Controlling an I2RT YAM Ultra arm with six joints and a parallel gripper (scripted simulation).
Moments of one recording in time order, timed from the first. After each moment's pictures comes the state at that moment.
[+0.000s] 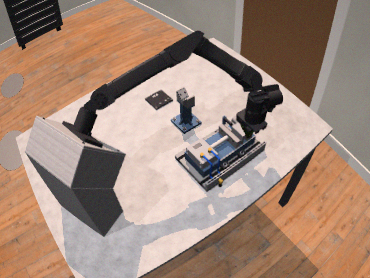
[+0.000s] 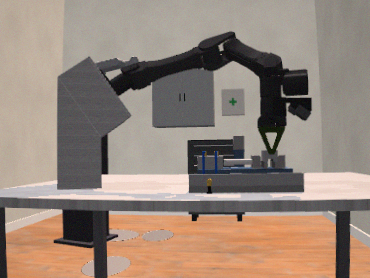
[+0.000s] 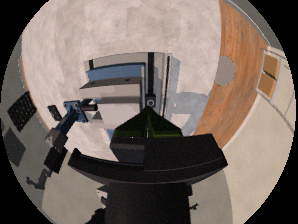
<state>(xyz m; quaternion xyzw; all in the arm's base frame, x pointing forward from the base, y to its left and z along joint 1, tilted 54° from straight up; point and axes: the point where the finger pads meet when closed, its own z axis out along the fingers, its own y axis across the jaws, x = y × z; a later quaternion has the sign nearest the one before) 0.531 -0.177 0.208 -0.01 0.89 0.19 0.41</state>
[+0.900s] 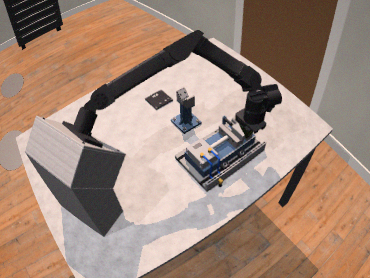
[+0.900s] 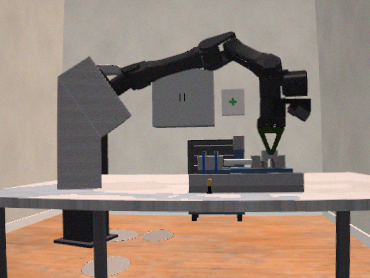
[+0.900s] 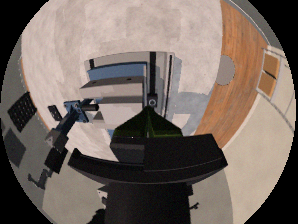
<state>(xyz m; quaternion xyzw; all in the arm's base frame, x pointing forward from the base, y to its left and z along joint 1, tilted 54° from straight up) 0.530 -0.172 0.207 -0.01 0.89 0.19 0.41</state>
